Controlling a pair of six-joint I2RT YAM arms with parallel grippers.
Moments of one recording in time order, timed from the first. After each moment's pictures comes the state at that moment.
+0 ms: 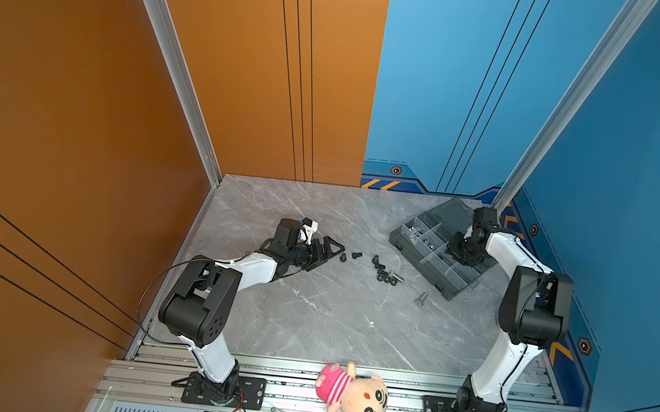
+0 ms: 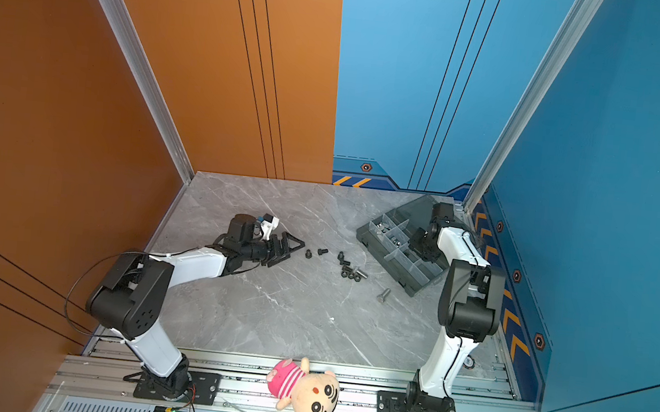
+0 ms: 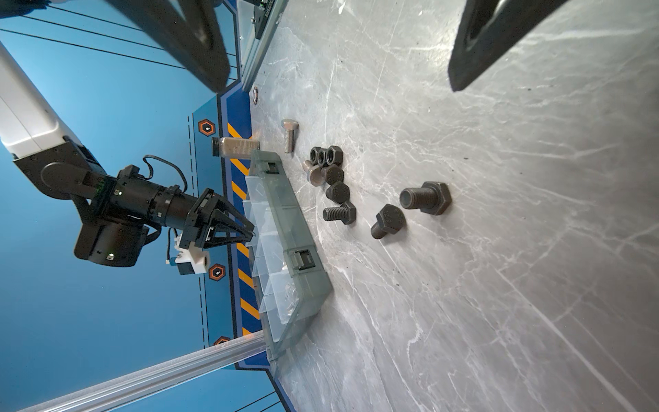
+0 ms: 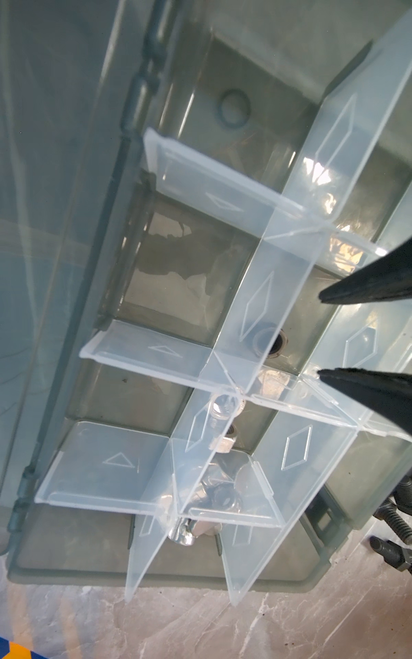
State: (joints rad) left arm -0.32 1.69 0.85 0.26 0.66 -0.86; right arm -0.11 1.91 1.44 -0.67 -0.17 0.49
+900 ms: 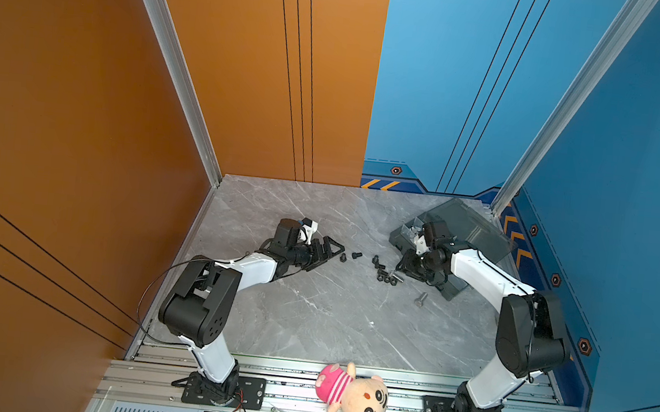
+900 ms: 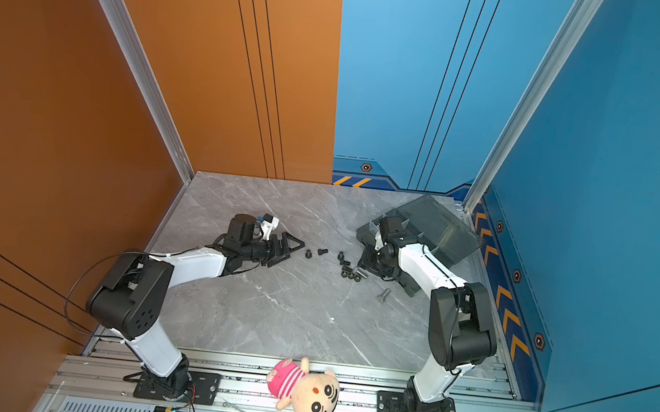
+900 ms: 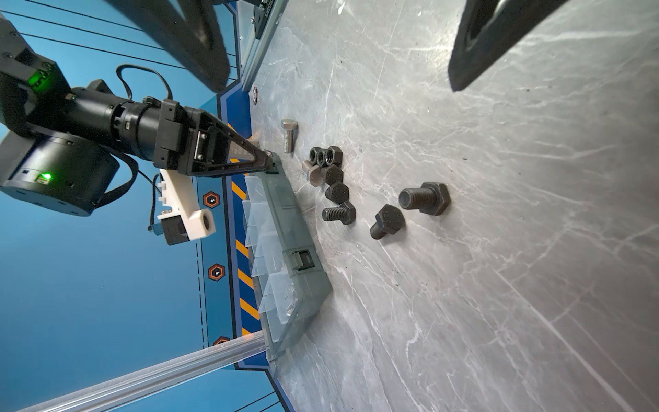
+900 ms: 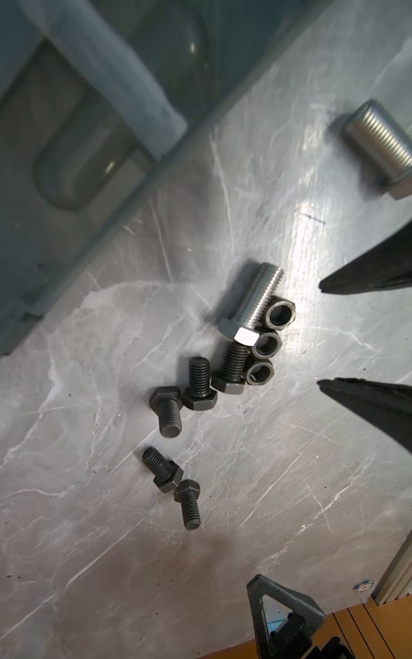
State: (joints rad) left arm -0.32 1.69 0.85 0.26 0.66 -0.86; right arm 0.29 1.71 1.17 -0.61 -0.28 0.53
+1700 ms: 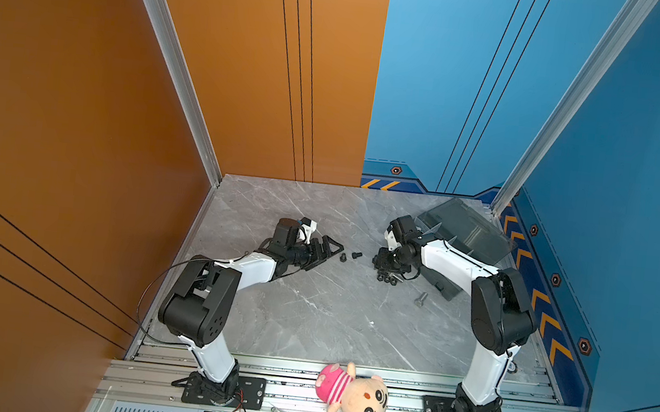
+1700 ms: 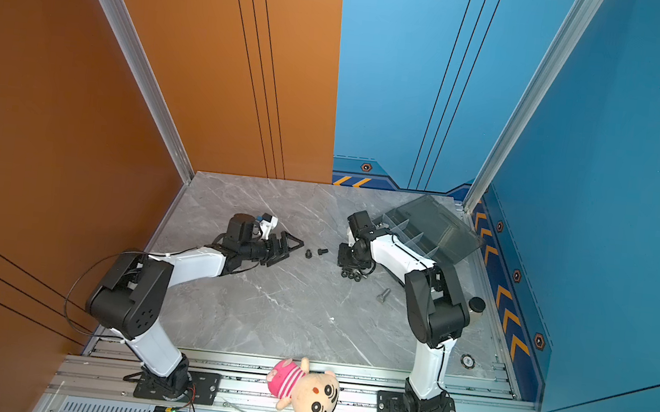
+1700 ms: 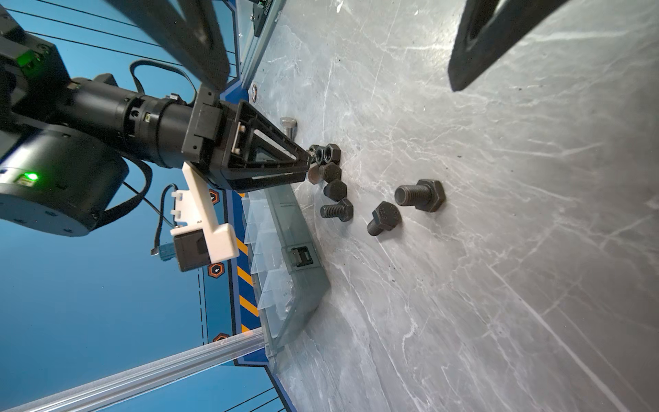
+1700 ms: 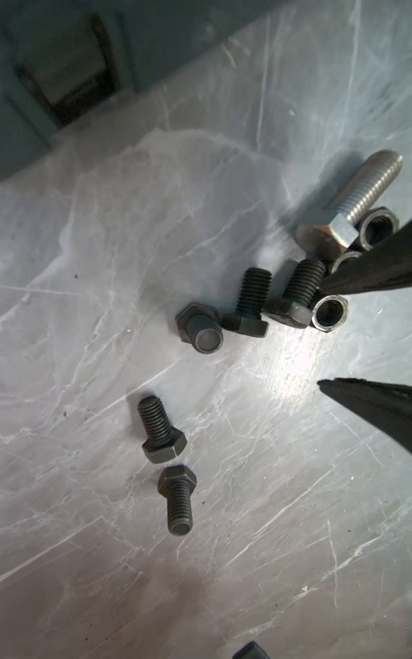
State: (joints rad) left arm -0.31 1.69 0.85 0.26 0.66 -0.86; right arm 0.43 1.90 1.34 -0.61 -0.17 0.37
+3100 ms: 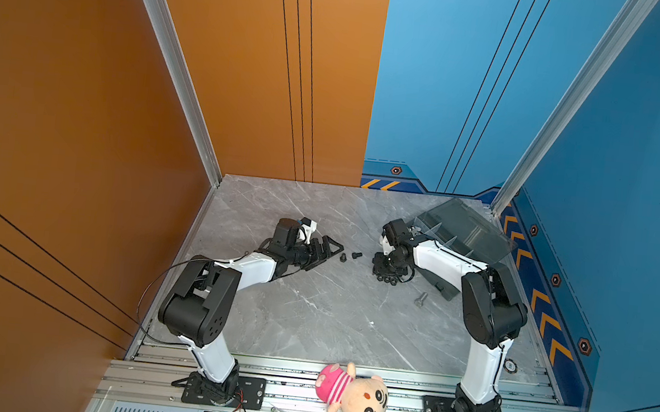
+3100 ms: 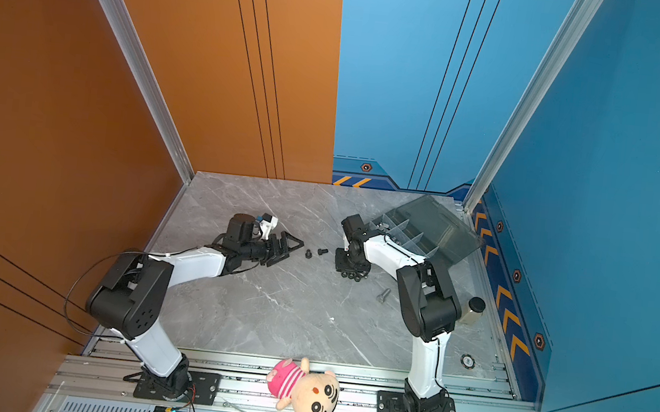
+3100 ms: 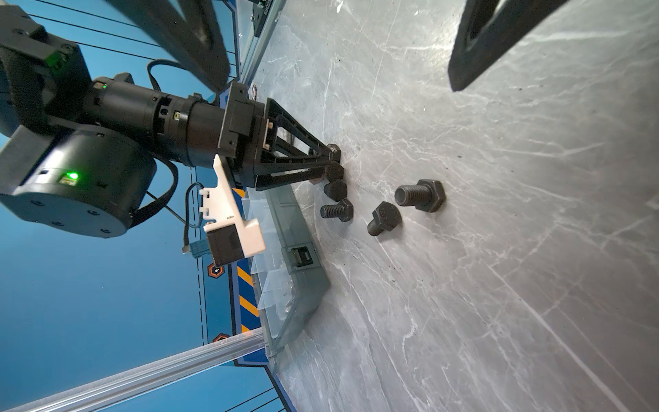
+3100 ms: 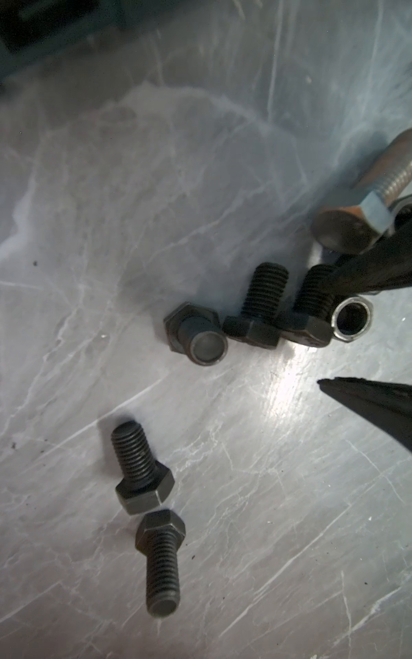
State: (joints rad) left arm -0.31 1.69 0.85 0.26 0.66 -0.86; right arm 0.47 1.96 1.36 -0.63 -0.13 0.35
